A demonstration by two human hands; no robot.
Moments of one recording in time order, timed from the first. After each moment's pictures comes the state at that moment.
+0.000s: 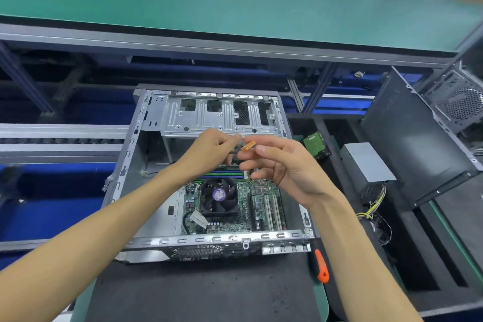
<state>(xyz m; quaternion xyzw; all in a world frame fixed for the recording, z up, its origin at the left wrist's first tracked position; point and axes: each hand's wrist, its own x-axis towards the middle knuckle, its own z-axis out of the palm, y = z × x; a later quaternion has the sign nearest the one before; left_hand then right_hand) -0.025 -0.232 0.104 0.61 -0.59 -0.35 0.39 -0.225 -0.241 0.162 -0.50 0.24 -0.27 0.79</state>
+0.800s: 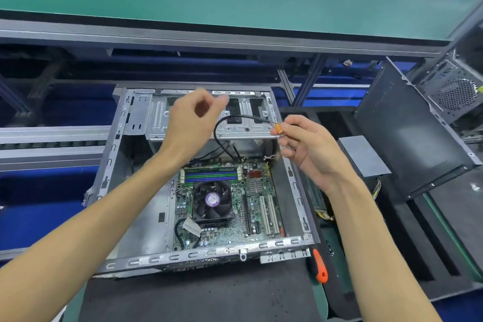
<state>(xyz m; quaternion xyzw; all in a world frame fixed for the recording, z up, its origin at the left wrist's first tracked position) -0.014 -0.251 0.139 0.62 -0.53 -0.26 0.52 -0.246 -0.290 0.158 -0.44 0.37 -0.38 0.72</state>
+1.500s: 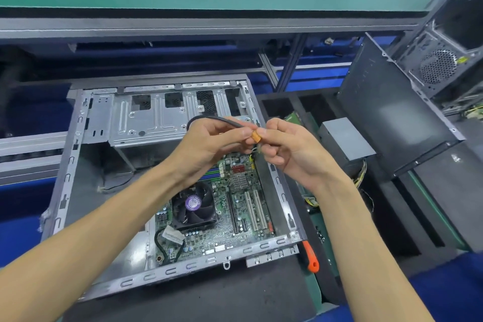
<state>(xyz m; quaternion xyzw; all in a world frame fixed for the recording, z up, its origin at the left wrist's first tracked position) -0.065 -0.260 0.116 0.35 -0.44 -0.65 0.51 -0.260 -0.290 0.146 -0.42 0.36 -0.32 0.77</state>
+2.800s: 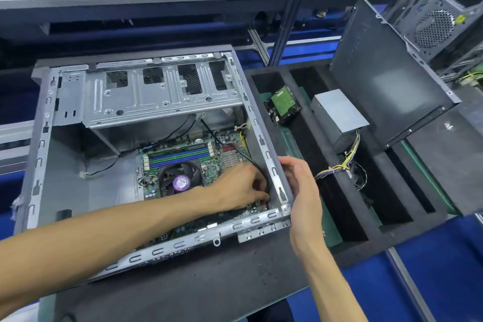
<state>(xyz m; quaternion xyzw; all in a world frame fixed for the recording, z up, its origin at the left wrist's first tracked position) -0.147 -0.237 0.012 0.52 -0.78 -0.35 0.10 -0.285 -0.183 0.059 -0.41 0.57 -0.48 0.52</state>
